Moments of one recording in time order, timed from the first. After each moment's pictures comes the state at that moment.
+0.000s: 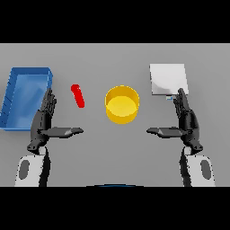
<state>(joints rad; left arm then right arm) 0.00 0.00 0.00 -1.57 0.00 0.00 0.00 0.00 0.00 0.00 -1.57 0.00 0.00 0.00</state>
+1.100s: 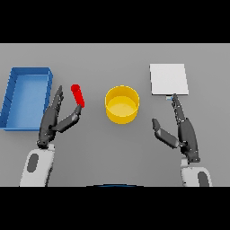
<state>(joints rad) -0.07 0.03 -0.07 -1.49 -0.19 0.06 -0.02 0.13 -0.04 0.14 -1.72 0.23 -0.04 -0.12</state>
